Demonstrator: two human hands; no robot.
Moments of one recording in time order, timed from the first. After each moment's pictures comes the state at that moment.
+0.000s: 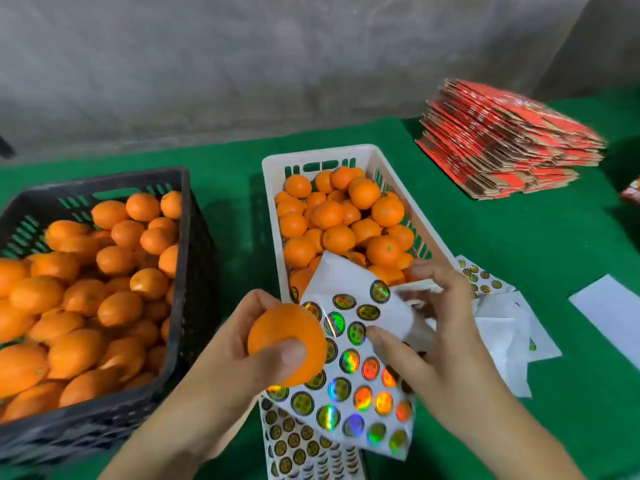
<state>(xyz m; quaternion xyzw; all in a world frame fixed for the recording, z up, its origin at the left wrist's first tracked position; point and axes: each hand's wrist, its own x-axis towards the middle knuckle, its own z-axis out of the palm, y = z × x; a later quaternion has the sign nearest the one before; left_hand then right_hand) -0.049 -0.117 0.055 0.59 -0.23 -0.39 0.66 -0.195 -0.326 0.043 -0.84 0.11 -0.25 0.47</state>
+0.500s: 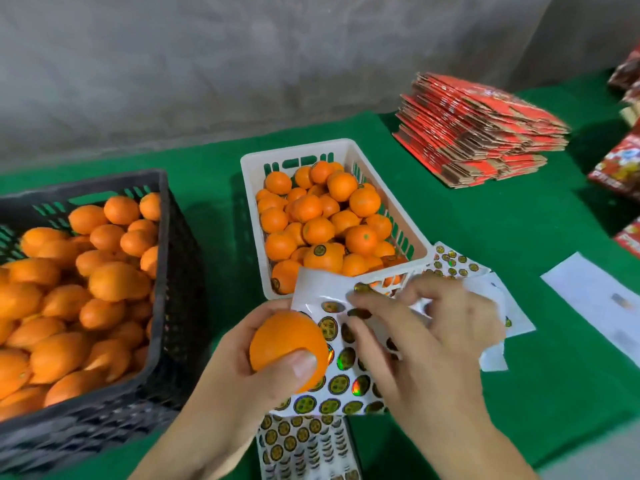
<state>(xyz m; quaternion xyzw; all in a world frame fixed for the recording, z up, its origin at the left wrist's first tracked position) -0.084 -0.126 0.039 0.60 -0.20 -0.38 0.68 -0.212 -0.297 0.040 -0.88 0.14 -0.43 0.11</state>
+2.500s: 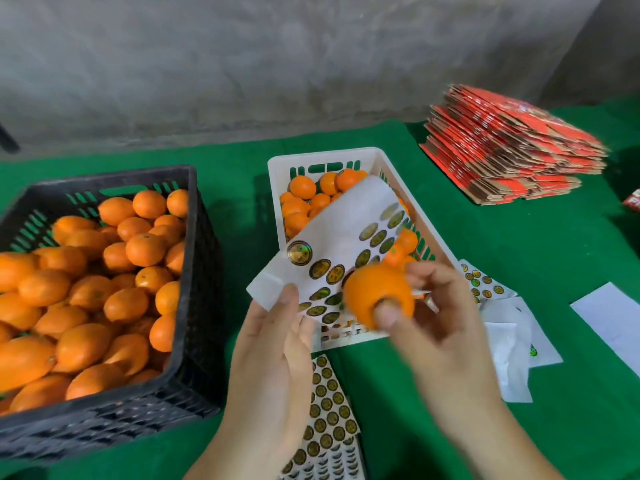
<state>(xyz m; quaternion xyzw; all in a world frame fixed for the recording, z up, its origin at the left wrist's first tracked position) -0.077 -0.170 0.021 0.45 -0.08 -0.21 0.87 -0.172 -0.304 0.047 -0.69 0.19 -0.33 0.62</state>
